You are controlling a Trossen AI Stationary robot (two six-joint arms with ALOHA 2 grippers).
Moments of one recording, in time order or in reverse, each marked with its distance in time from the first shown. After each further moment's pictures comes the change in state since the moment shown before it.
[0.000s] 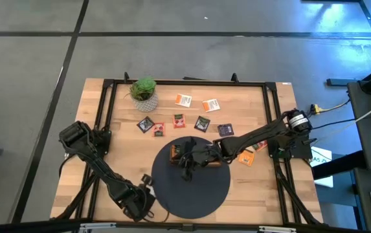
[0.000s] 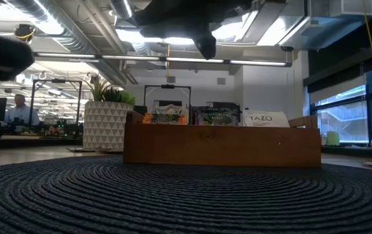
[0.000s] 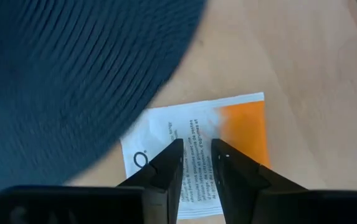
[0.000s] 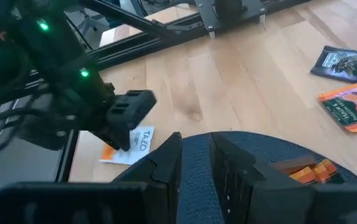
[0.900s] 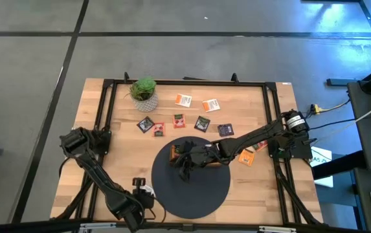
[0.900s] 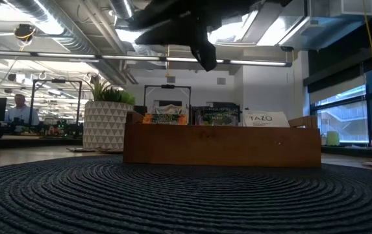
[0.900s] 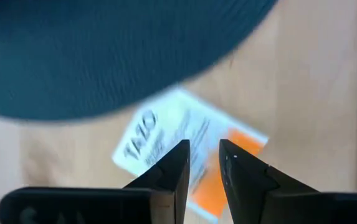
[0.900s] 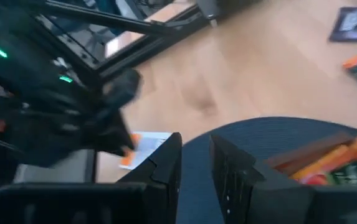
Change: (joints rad) left arm -0.067 0.060 0.188 -0.219 -0.084 -0.579; right arm 0.002 0.030 -0.001 0.046 -0.032 0.198
